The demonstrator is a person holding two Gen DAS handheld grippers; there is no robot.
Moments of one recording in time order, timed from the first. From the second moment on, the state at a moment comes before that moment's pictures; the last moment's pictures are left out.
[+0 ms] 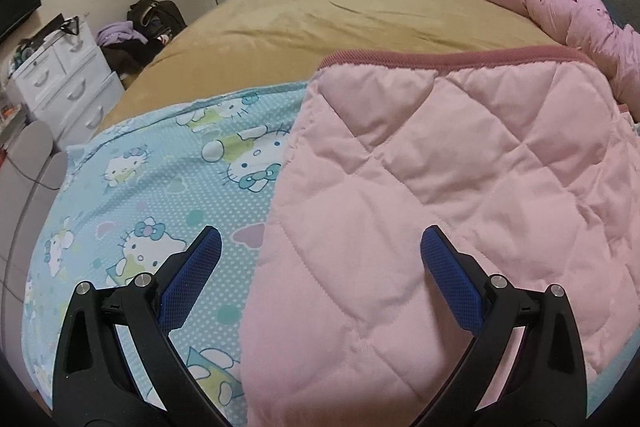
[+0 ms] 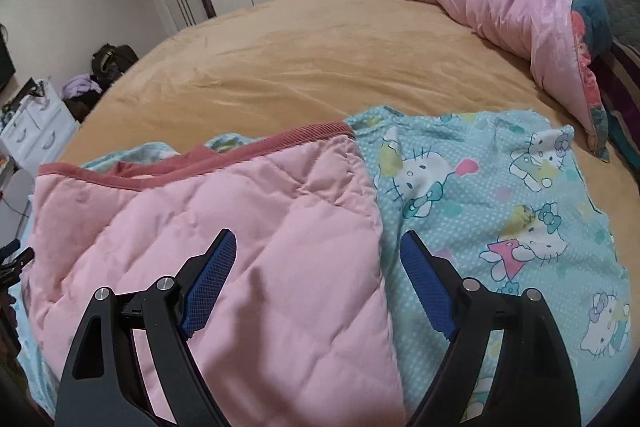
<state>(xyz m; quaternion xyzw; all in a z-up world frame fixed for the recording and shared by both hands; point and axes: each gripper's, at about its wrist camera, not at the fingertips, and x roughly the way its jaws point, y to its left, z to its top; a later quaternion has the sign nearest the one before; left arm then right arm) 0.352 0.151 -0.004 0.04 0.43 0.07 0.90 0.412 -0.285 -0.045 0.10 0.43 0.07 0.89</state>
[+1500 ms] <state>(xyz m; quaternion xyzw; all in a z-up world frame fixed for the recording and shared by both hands) 0.395 0.170 -0.004 -0.01 0.40 0.06 0.91 0.434 -0.306 -0.070 0.15 0.39 0.01 0.91</state>
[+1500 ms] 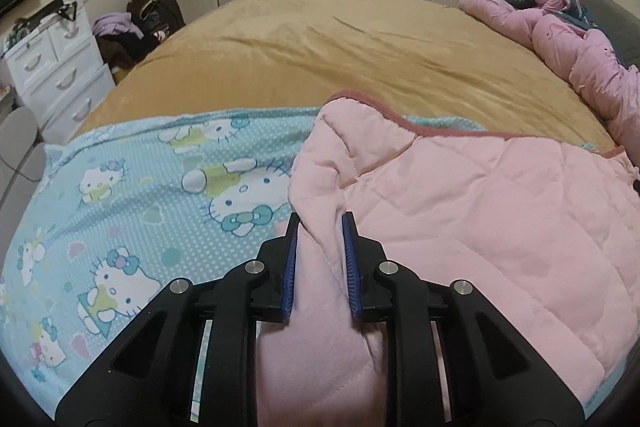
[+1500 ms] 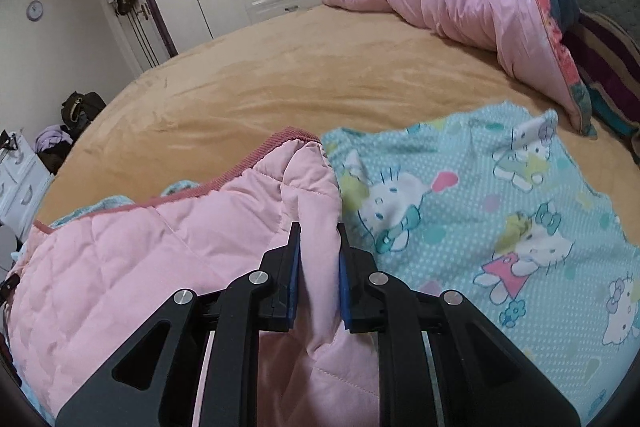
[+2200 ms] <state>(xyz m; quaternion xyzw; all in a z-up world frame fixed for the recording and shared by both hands) 0.388 0.173 -0.036 -0.03 0.42 0.08 0.90 0.432 -0.287 -0.101 0.10 0.44 -0.04 0.89</state>
